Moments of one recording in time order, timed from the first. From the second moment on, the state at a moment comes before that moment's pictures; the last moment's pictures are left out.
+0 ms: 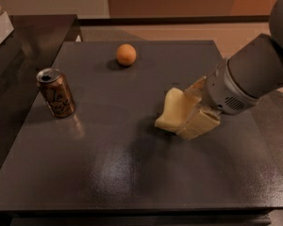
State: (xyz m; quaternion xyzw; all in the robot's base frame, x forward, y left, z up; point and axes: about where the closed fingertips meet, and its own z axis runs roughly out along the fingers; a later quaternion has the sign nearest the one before) arm 0.431 -0.111 0.887 -0.59 0.77 0.11 0.24
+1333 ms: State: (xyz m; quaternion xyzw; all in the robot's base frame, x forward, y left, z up) arm 0.495 0.057 0.876 -0.69 0.67 0.15 0.23
